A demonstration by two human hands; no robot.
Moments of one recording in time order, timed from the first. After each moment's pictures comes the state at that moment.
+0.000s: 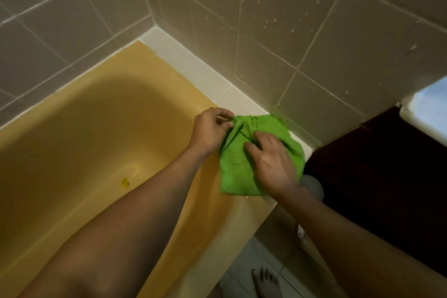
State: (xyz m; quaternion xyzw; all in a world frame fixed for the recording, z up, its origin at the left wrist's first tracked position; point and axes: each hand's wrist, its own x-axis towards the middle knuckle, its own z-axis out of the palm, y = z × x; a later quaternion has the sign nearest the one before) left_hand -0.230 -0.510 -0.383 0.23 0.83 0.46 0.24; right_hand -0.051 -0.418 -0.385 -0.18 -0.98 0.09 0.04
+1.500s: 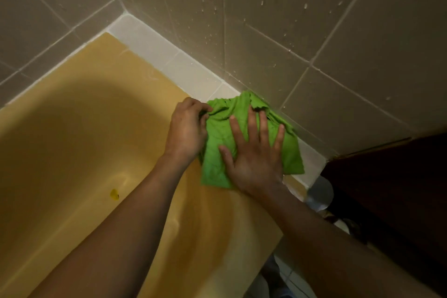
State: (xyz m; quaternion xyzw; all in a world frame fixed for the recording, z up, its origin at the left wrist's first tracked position) left_hand -0.279 -0.499 -0.422 0.36 0.88 0.30 0.06; right_hand -0.118 -0.414 -0.434 -0.30 -0.95 0.08 -0.02
